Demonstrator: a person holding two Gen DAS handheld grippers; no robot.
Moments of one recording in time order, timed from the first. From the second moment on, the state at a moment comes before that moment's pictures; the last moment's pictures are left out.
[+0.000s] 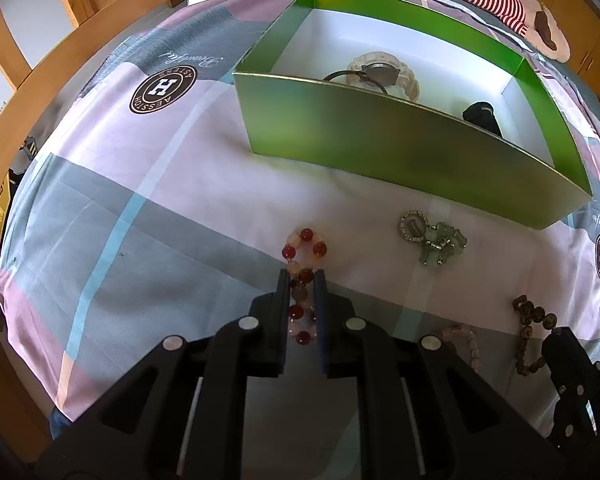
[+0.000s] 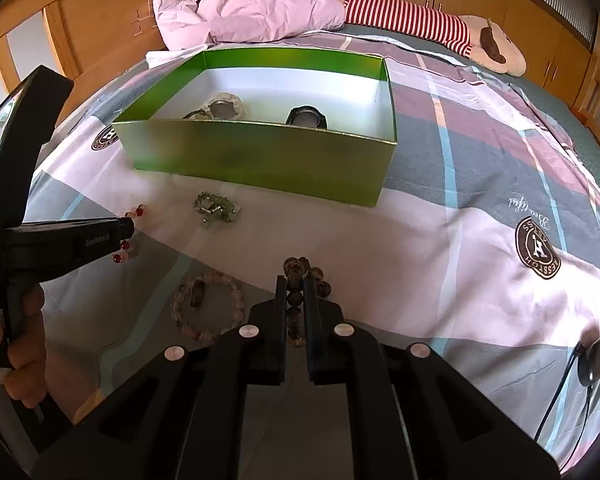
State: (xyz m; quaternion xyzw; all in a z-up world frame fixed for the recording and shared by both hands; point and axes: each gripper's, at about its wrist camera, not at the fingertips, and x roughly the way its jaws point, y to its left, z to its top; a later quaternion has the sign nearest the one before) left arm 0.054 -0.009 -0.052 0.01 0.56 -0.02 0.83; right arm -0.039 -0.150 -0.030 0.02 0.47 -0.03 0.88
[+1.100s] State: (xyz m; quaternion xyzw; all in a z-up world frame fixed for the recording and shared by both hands) left arm 0.053 -0.011 -0.050 0.03 0.55 -0.01 0.84; right arm -0.039 -0.150 -0.038 0.03 0.47 -0.02 0.88
